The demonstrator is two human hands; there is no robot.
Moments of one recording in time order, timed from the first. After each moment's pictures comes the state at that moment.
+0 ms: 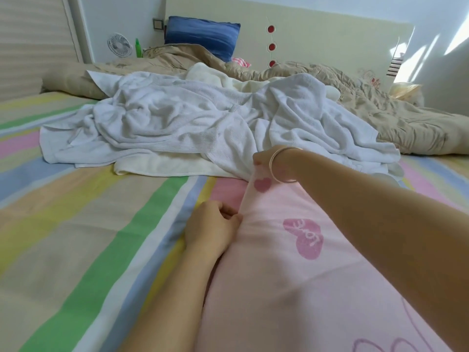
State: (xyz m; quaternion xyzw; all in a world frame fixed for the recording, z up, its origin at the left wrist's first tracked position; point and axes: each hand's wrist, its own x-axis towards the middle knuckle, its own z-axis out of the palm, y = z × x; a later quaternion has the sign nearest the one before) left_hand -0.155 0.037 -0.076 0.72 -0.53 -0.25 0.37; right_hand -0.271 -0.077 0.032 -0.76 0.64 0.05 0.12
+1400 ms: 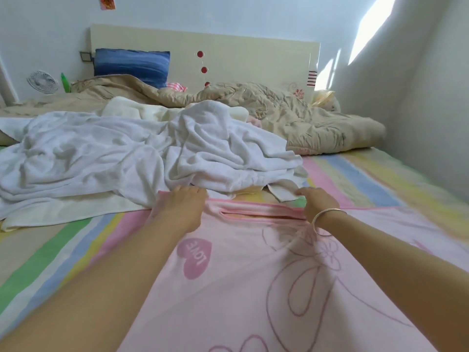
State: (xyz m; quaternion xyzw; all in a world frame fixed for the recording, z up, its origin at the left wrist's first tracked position) left_hand -0.262 -0.062 -0.026 0.62 -0.77 0.12 0.01; right_hand -0.574 -0.070 -0.026 -0.67 0.74 -0.07 -0.01
